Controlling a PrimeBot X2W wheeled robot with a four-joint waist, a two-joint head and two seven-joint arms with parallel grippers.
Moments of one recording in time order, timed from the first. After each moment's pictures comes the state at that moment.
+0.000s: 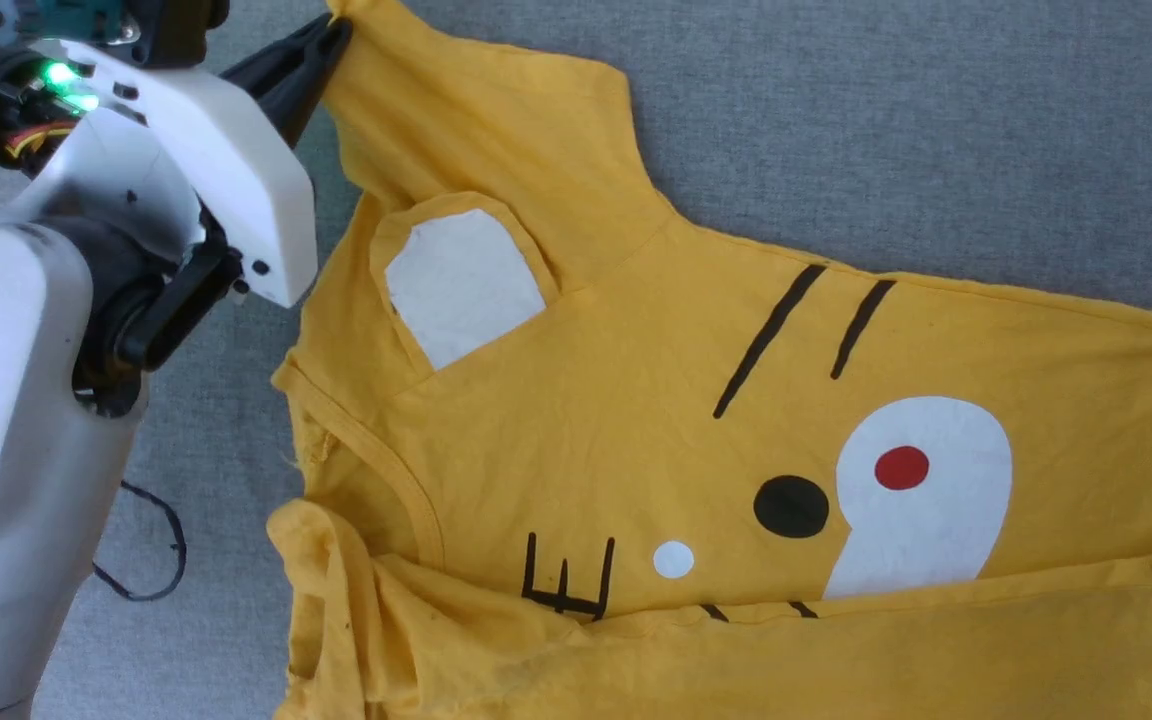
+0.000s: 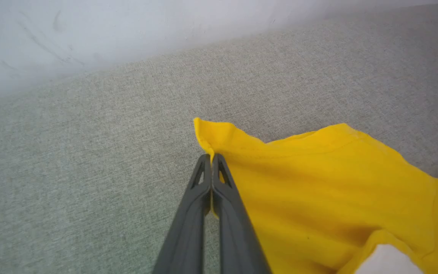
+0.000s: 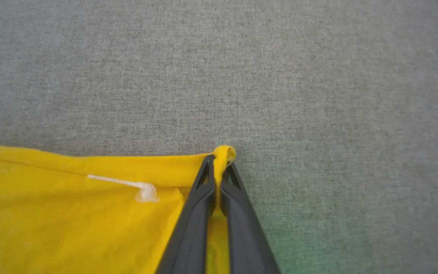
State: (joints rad) left arm -0.81 0.54 -0.39 -0.05 -0.59 -0.04 0.55; right arm -0.11 -0.24 -0.39 -0.31 0.39 0.13 0.64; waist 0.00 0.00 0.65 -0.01
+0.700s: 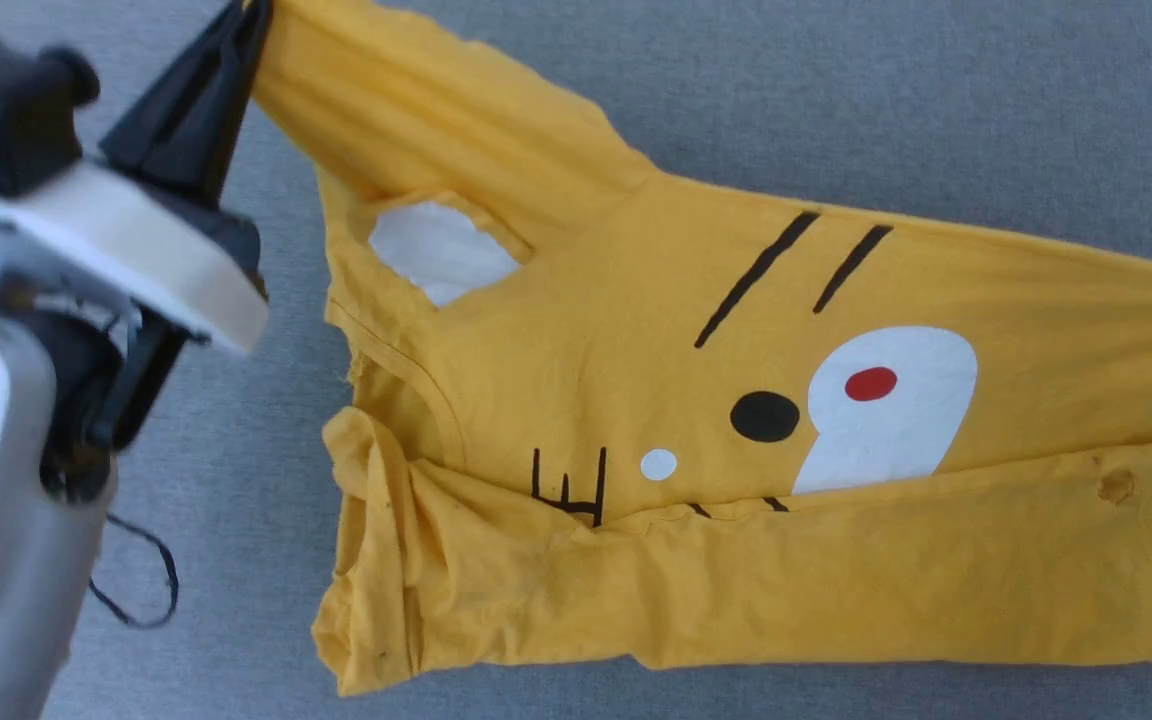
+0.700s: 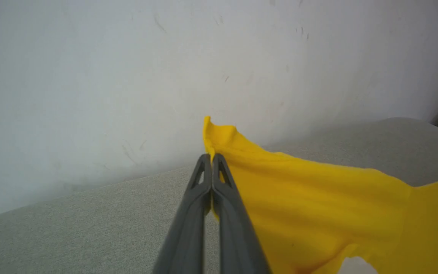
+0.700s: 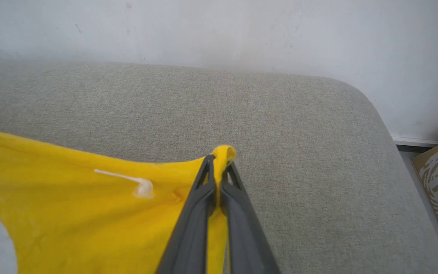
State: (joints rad) left arm -0.65 0.56 -0.28 -0.14 -0.57 -0.03 0.21; right arm -0.13 -0.30 -0.37 -0.32 0.38 0.13 0.51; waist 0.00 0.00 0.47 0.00
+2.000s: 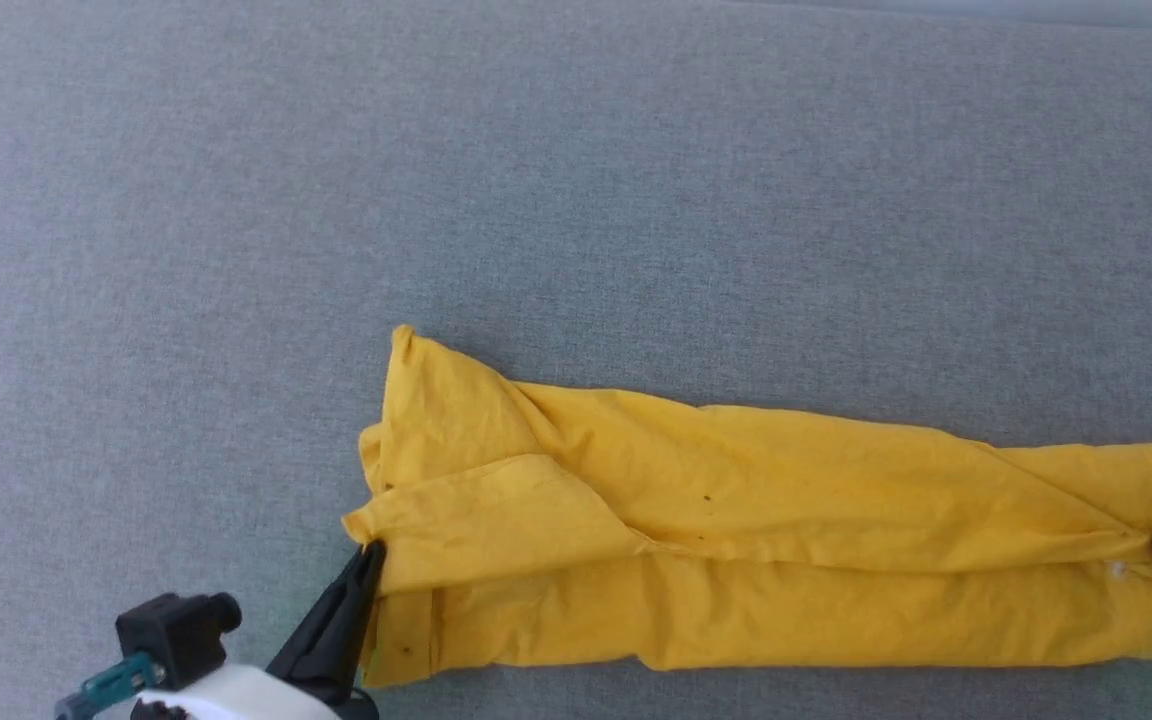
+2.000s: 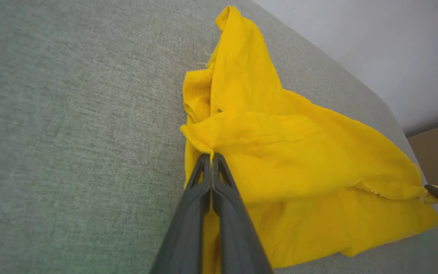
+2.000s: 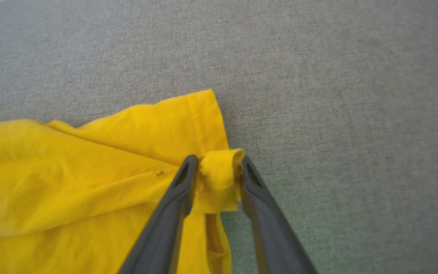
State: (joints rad) left arm 0.16 0.42 -0.30 -0.22 -0.79 0.06 -0.02; right arm 0.17 -0.16 -0.36 -0.17 0.43 0.13 0.39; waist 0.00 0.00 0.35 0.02
